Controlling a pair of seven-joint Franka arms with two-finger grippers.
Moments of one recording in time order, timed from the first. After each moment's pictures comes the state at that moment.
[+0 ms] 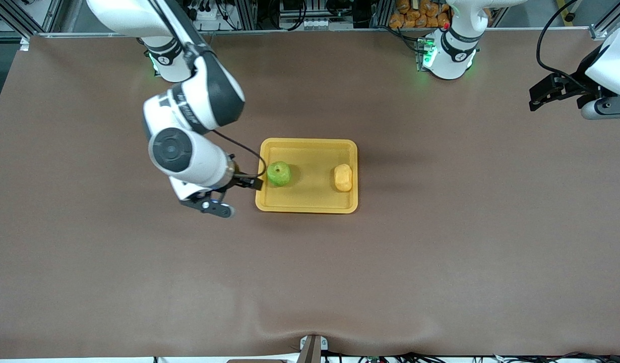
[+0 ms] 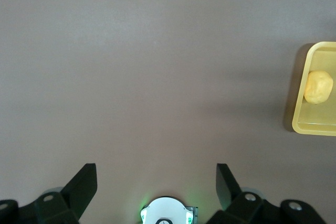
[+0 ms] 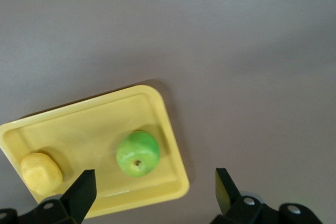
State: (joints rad) left arm 0.02 -0.10 -0.12 -1.62 0.08 1.47 -0.09; right arm 0.53 0.50 -0.13 -1.36 0.22 1.68 0.70
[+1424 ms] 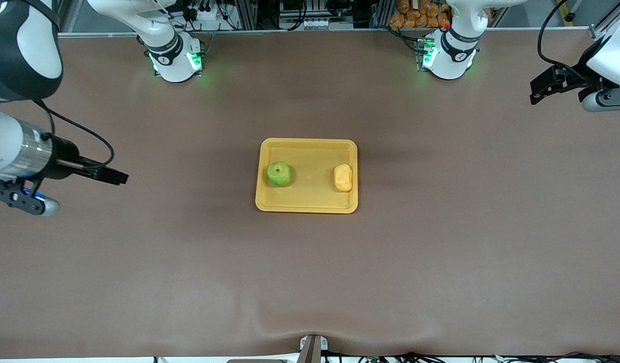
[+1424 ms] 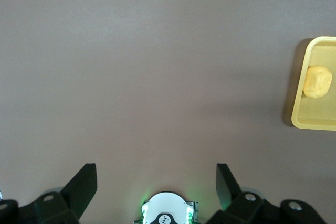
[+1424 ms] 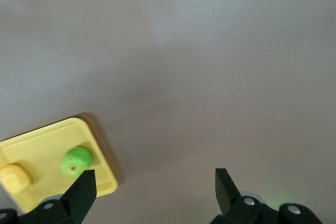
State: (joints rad) left arm 0.02 -0.12 -0.12 -1.62 0.08 1.44 -0.09; right arm 0.19 0.31 -0.13 -1.25 0.12 1.41 0.42
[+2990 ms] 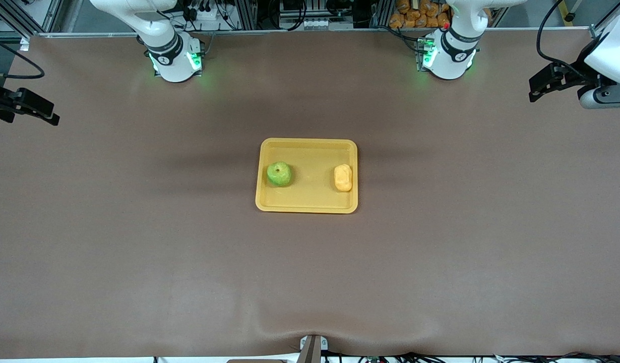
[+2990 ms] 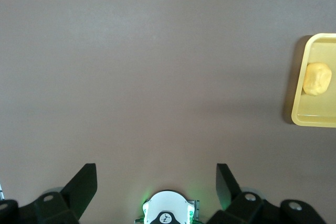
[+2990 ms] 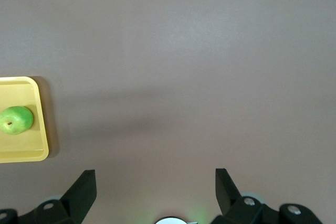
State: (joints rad) left arm 0.02 -0.12 -0.13 -1.62 0.08 1.44 -0.09; right arm 0.02 -0.04 -0.06 -1.55 -0.01 1.45 0.02
